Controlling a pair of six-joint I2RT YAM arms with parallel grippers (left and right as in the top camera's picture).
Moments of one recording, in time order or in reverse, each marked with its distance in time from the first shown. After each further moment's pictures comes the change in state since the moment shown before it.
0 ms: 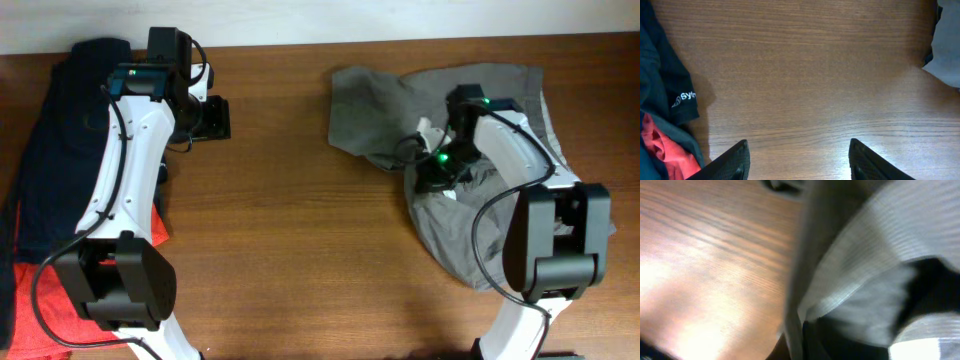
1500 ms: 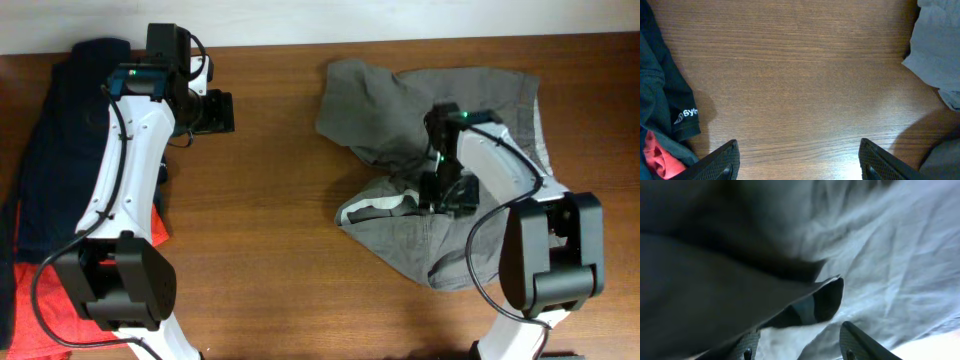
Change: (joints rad) left arm 0.000 0.000 0.000 0.064 0.000 0.003; right arm 0.077 -0.066 -0.140 -0.061 0.393 0.497
